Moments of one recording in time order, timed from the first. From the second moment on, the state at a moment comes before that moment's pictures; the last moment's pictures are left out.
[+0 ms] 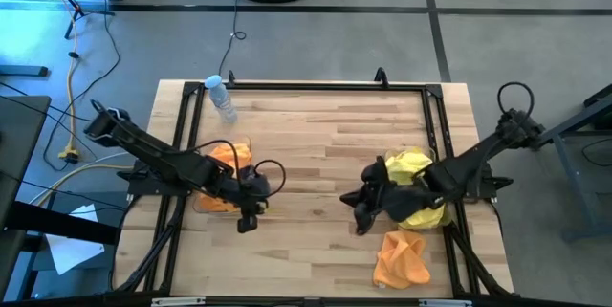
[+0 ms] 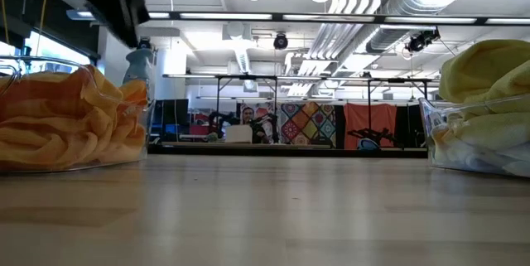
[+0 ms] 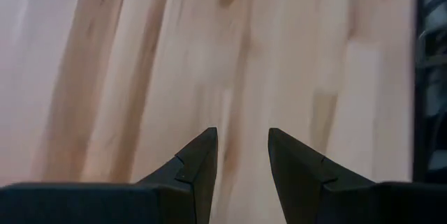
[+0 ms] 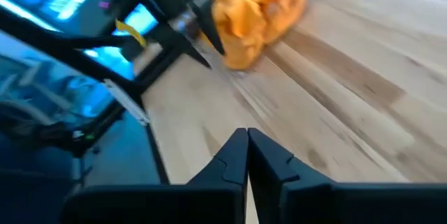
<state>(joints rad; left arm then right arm) -0.41 1.36 1.01 -0.68 -0.14 -0.55 0.54 1.36 1.20 -0.49 0.53 1.08</state>
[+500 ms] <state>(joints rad) -0.41 1.23 1.01 -0.91 -0.14 -0.39 0.62 1.86 1.82 -1.56 0.19 1.83</state>
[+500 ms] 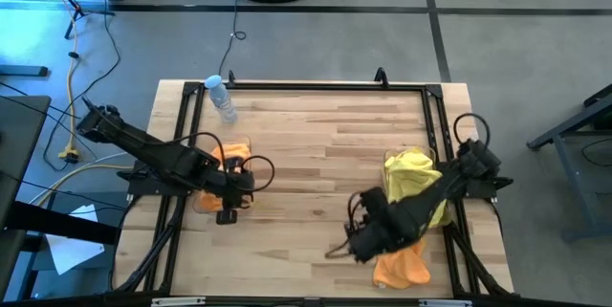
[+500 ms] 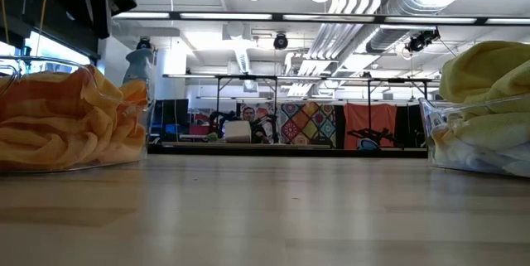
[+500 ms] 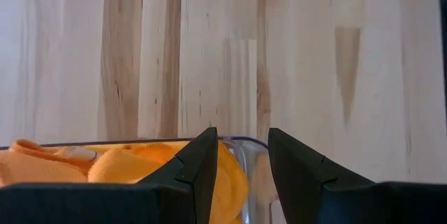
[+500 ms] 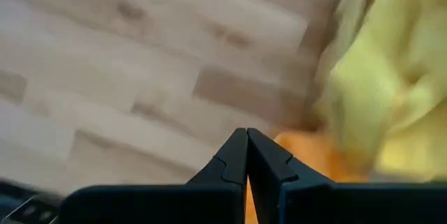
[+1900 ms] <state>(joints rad) -0.41 1.19 1.01 -0.82 -0.20 -0.44 0.81 1.89 1.18 -0.67 -0.02 2.17</state>
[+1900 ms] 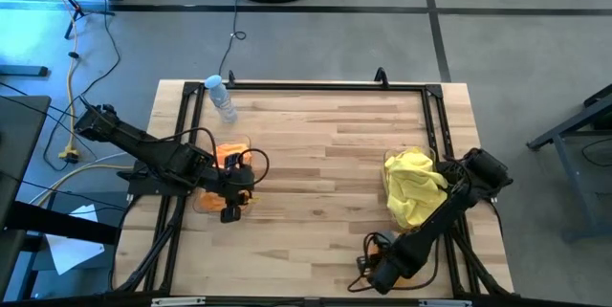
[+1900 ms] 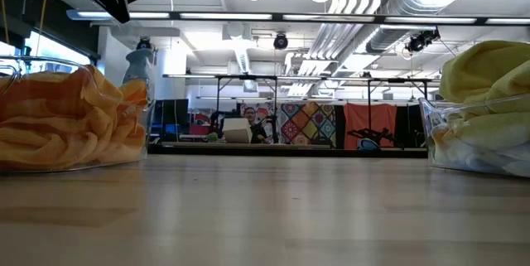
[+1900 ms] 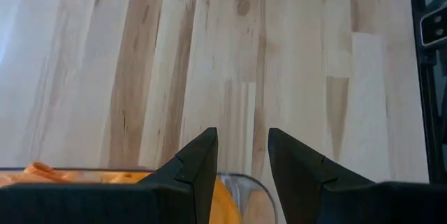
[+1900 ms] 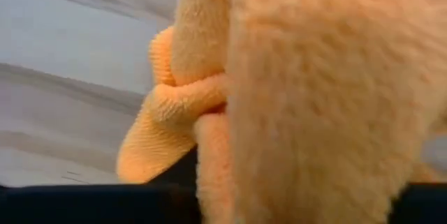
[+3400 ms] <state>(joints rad) -0.41 1.35 1.01 -0.18 -0.41 -0.35 0.41 1.89 1.85 -0.80 0.59 0.39</state>
